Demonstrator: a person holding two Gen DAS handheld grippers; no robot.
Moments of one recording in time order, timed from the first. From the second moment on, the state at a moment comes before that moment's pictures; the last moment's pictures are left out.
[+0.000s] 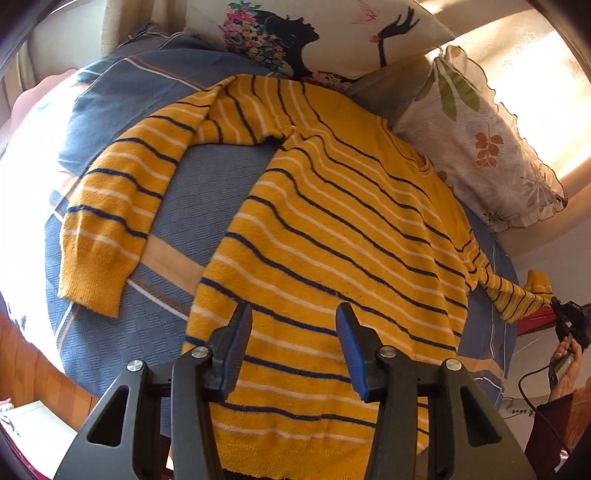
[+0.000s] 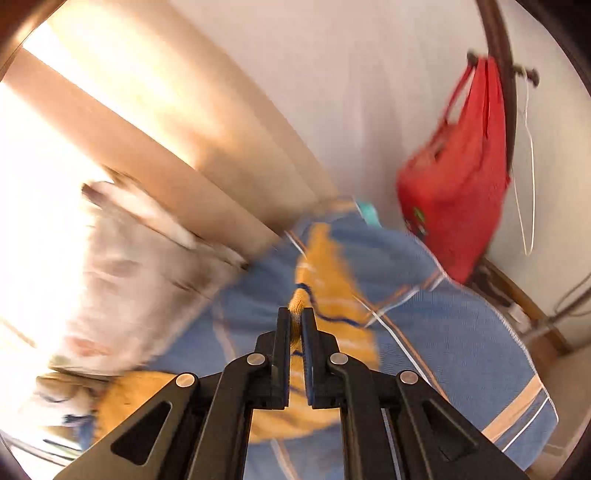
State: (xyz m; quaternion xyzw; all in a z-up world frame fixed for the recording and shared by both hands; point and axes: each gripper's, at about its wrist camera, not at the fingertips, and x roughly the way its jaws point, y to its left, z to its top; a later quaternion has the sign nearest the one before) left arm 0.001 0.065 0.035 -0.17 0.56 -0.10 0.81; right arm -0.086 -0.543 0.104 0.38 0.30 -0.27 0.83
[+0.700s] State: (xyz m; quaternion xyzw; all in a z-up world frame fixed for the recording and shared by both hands) left arm -0.003 -0.021 0.029 -0.08 0.58 -0.18 0.79; right arm -0.108 -0.447 0.042 0.10 0.42 -0.24 0.87
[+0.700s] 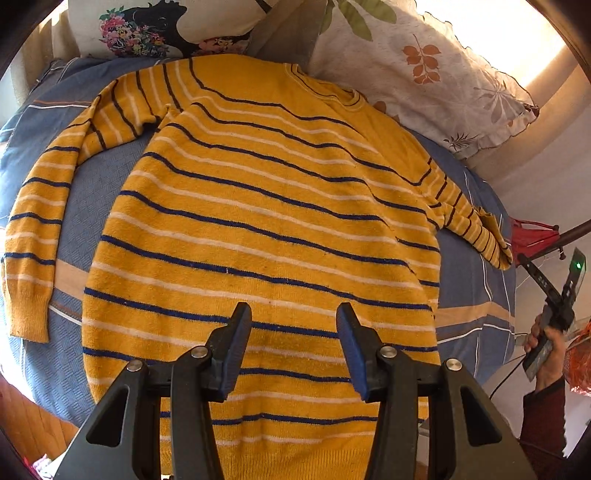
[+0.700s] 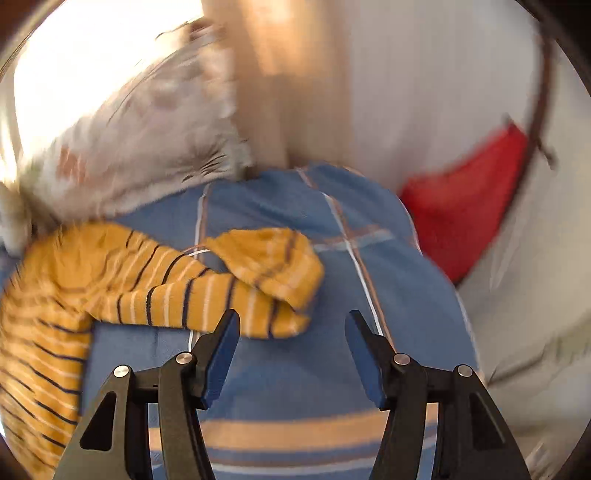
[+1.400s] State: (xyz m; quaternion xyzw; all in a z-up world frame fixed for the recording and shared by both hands) left arm -0.009 0.073 0.008 -0.16 0.60 -0.09 0.78; right arm -0.146 -0.590 0.057 0.27 0.35 -0.41 0.80
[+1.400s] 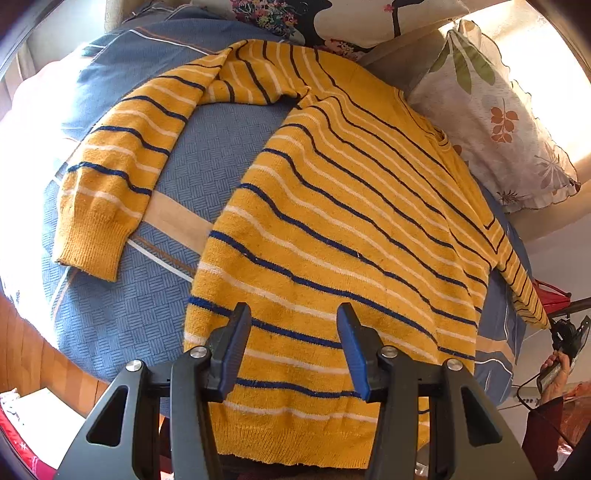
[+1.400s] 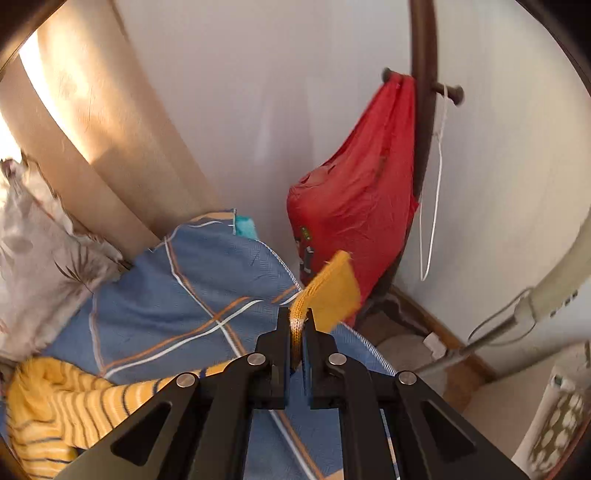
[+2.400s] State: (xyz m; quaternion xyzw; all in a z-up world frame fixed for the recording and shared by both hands) left arm 0.042 0.279 0.010 -0.20 0.55 -0.09 0.80; right arm 0.189 -0.018 0.004 0.12 0.50 0.08 0.86
